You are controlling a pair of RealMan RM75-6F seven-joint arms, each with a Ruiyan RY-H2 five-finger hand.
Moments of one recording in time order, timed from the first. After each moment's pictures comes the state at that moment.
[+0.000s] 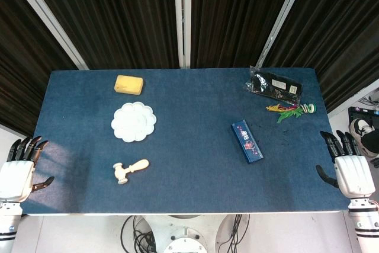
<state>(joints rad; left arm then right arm) -0.10 -1.17 -0.05 -1.57 1.48 1.48 0.12 0.11 -1.12 0.08 -1.59 -1.53 1.47 -0.05</state>
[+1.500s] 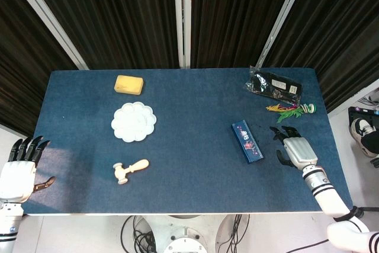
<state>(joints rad) -0.10 -1.17 -0.05 -1.58 1.50 1.50 0.12 0.44 -1.30 0.11 -1.41 -1.31 0.91 0.05</state>
